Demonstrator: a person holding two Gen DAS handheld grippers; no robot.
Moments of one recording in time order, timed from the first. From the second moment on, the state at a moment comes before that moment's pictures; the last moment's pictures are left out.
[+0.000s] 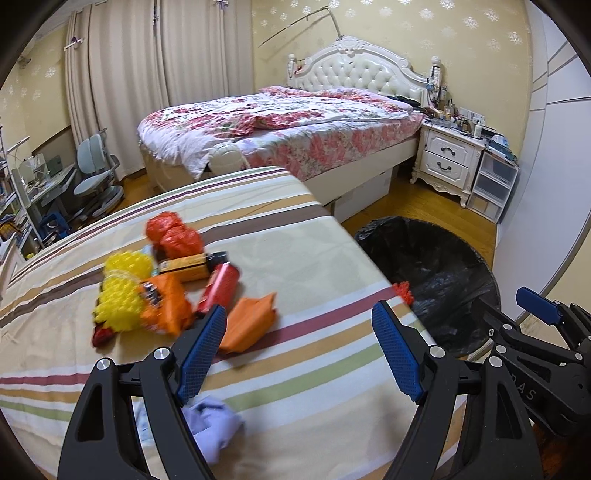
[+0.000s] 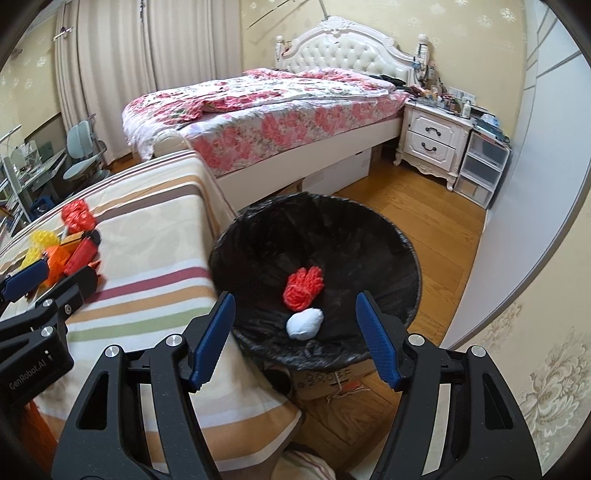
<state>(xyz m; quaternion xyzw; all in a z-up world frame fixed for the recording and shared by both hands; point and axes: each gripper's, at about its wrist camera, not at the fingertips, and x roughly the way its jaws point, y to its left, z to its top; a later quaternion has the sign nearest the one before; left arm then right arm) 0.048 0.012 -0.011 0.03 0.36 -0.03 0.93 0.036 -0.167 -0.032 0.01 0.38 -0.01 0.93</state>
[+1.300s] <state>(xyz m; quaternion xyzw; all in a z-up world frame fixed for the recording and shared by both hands) 0.026 0.123 -0.043 0.00 0.42 0.02 0.91 0.018 -0.073 -0.040 -0.03 0.39 0.08 0.92</state>
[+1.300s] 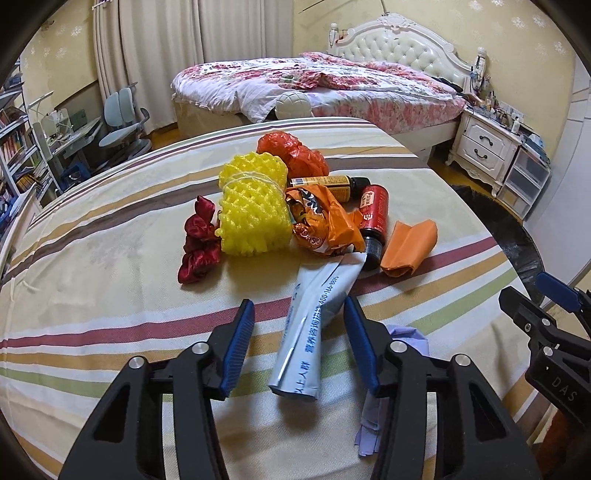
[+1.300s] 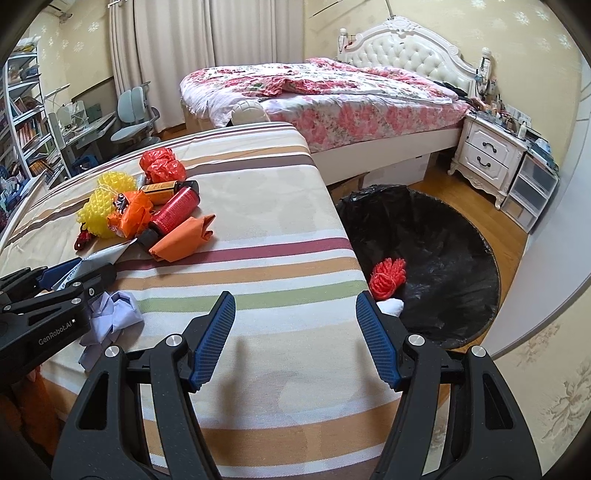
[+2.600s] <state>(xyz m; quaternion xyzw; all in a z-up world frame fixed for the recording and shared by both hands) 0.007 0.149 -0.046 -0.01 0.43 0.00 0.90 0.001 -0.033 -0.042 -0.06 0.39 0.12 0.91</state>
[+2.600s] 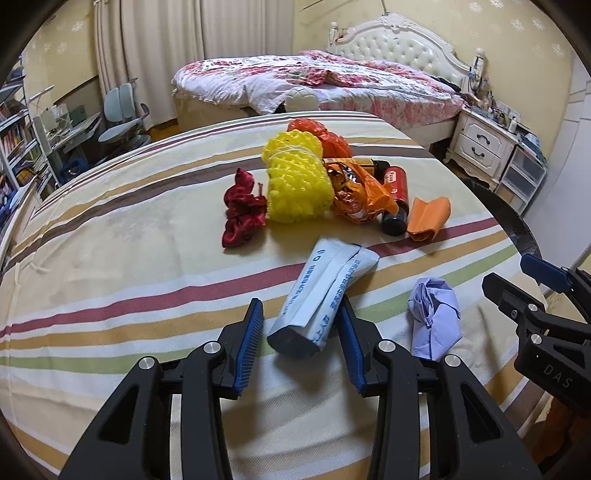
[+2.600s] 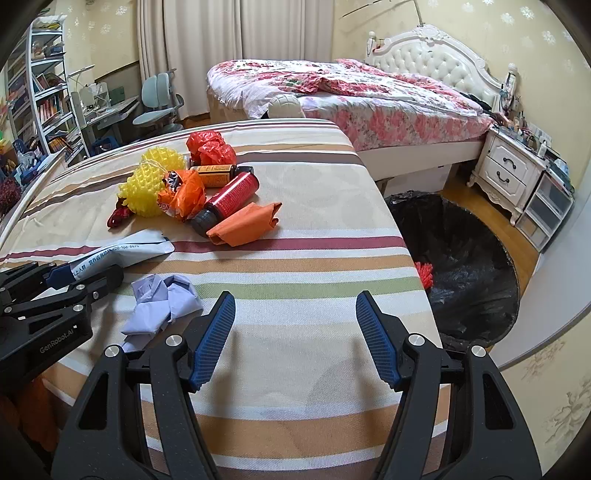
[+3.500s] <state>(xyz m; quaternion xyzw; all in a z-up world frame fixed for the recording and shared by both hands) -0.042 0.186 -0.037 -0.01 0.39 0.06 0.92 -0.017 0.011 -0.034 -0.08 0.39 0.18 0.90</state>
